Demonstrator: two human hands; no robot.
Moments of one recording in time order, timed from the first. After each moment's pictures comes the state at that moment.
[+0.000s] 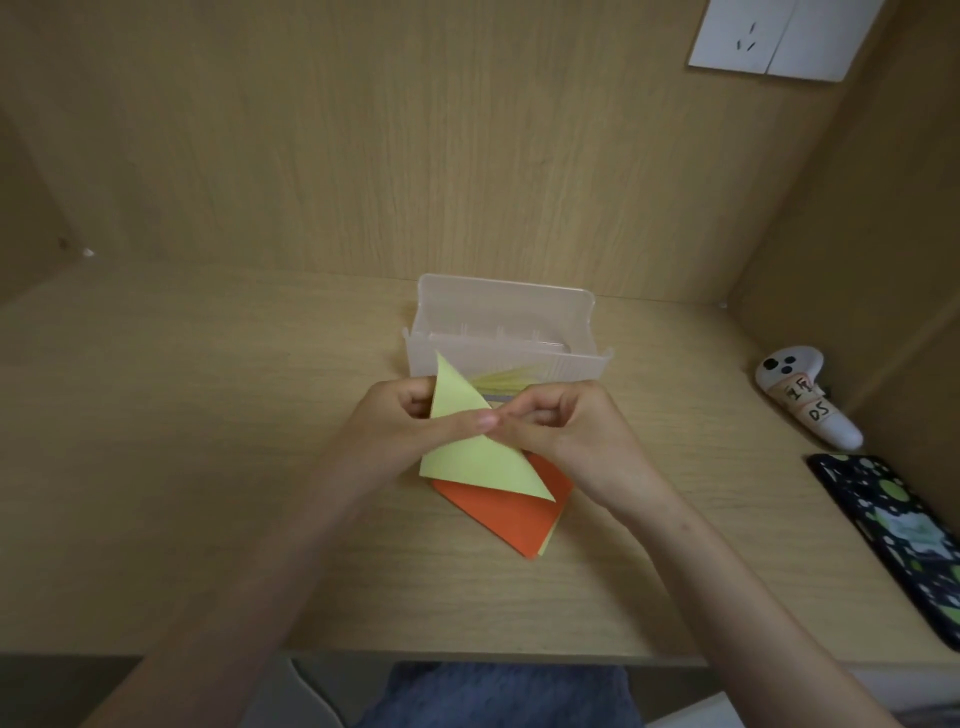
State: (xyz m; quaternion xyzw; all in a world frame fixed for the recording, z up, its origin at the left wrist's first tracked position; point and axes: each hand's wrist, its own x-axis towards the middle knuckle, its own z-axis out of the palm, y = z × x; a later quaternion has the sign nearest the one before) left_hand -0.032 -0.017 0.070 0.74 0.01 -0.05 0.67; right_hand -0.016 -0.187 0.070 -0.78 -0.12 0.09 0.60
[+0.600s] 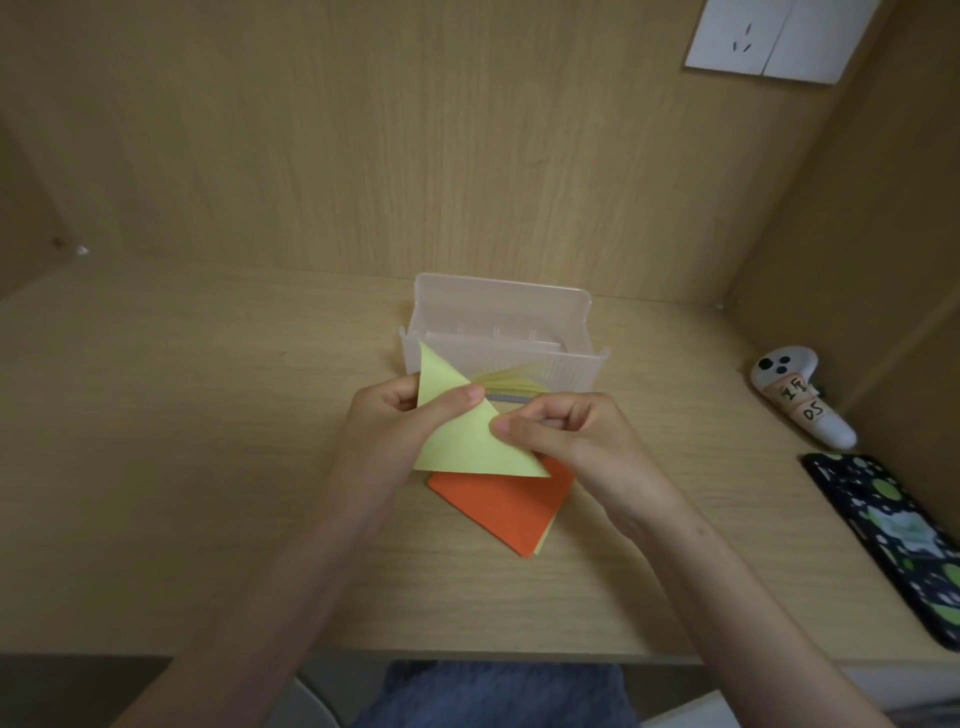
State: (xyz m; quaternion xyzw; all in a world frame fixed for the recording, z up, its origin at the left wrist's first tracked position) left_hand -0.035 -0.029 0.063 0.65 0.09 0.04 0.75; right_hand -0.022 -0.193 0.070 -0.73 -0.09 0.12 0.67
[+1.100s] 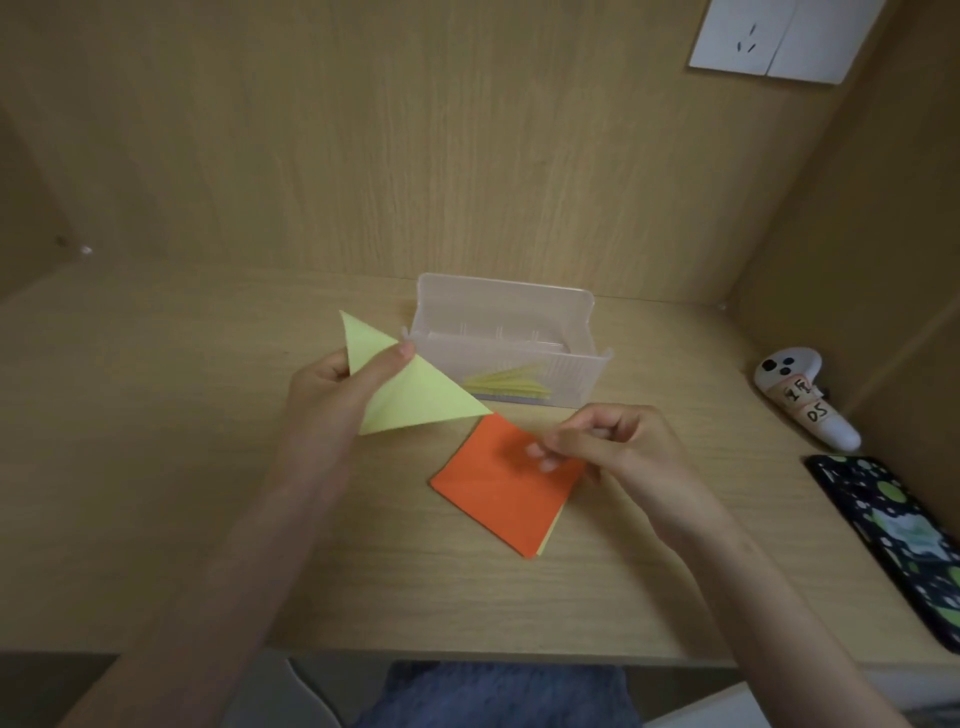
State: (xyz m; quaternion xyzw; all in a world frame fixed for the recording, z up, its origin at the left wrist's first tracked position) left_hand -0.027 -0.004 0.073 0.62 0.16 0.11 0.76; right_hand -0.024 -0.219 0.066 -0.76 -0.07 0.09 0.64
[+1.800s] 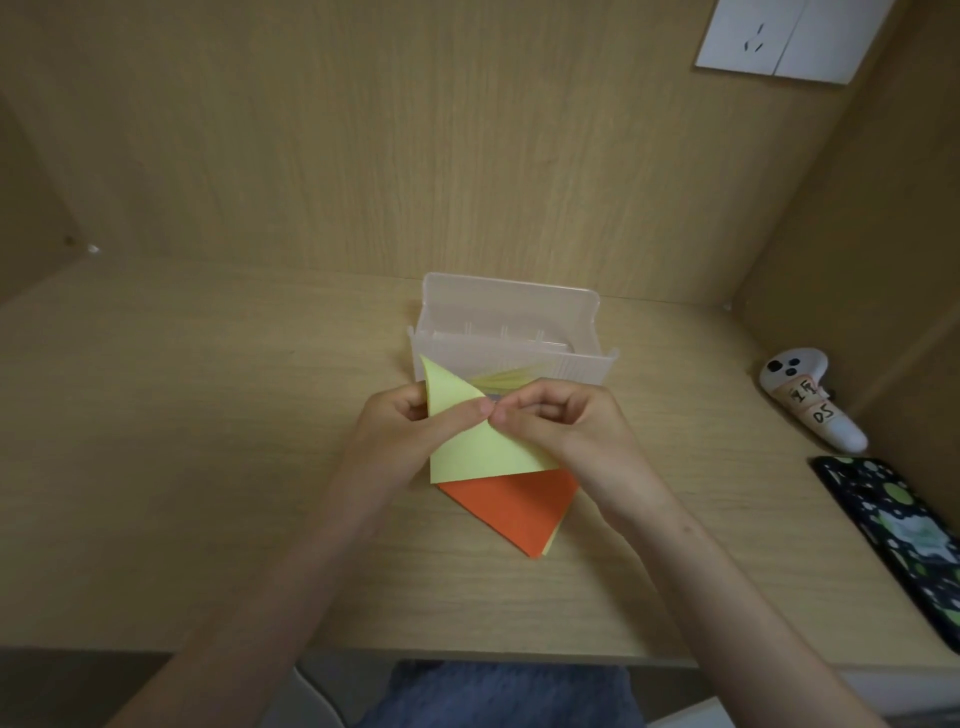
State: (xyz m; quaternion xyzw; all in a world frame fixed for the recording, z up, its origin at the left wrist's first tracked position) left_hand -0.040 -0.026 0.065 0.68 0.07 0.01 0.73; right_hand -0.016 -0.183 0.066 -0.75 -0.09 0.07 0.65
